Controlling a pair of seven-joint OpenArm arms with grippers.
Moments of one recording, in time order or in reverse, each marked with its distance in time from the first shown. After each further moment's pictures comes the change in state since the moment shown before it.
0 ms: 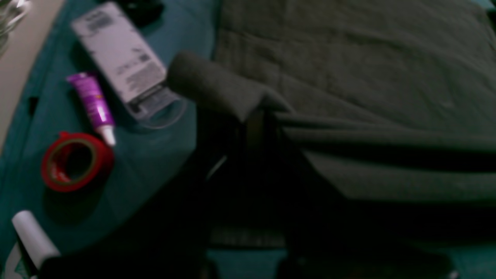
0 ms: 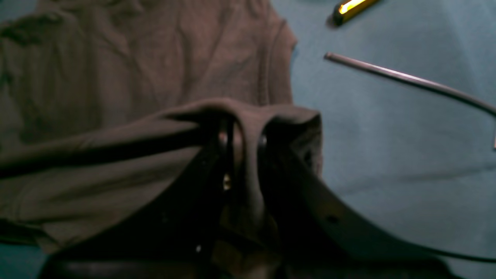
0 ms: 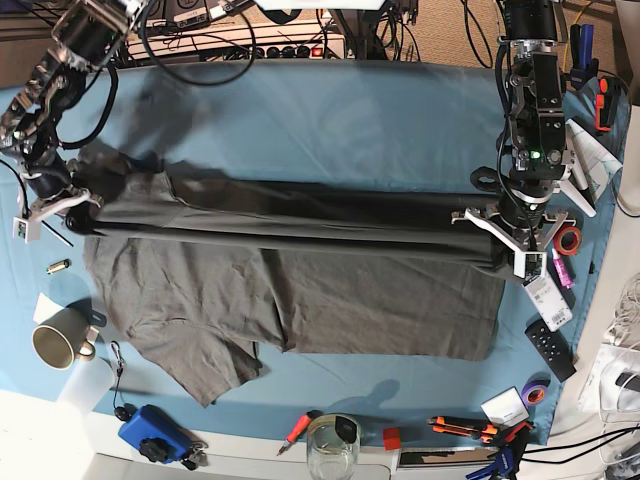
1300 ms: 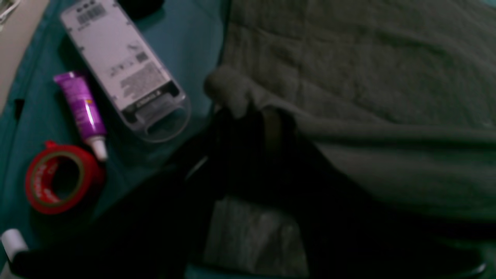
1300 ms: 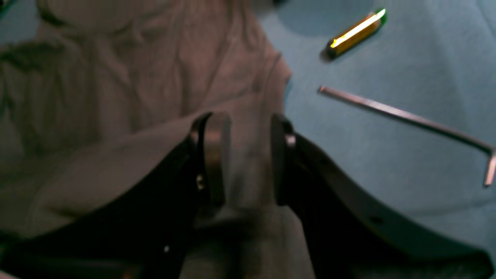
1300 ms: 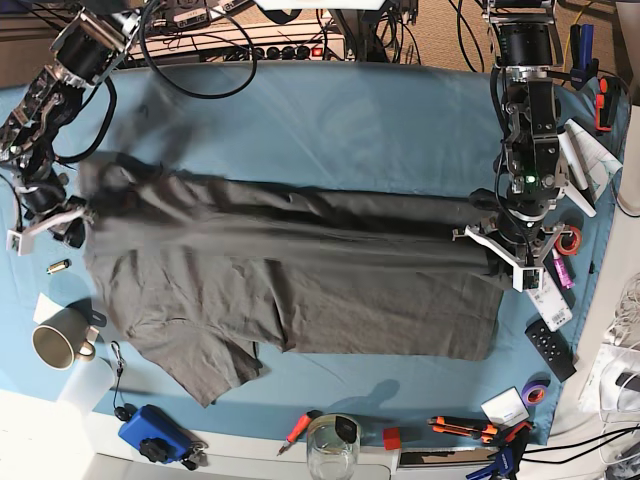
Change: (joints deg) left arm -5.9 1.4 -0.4 -9.3 1.9 -0.6 -1.3; right arm 4.5 0.5 0.5 -2.7 -2.6 3.5 3.0
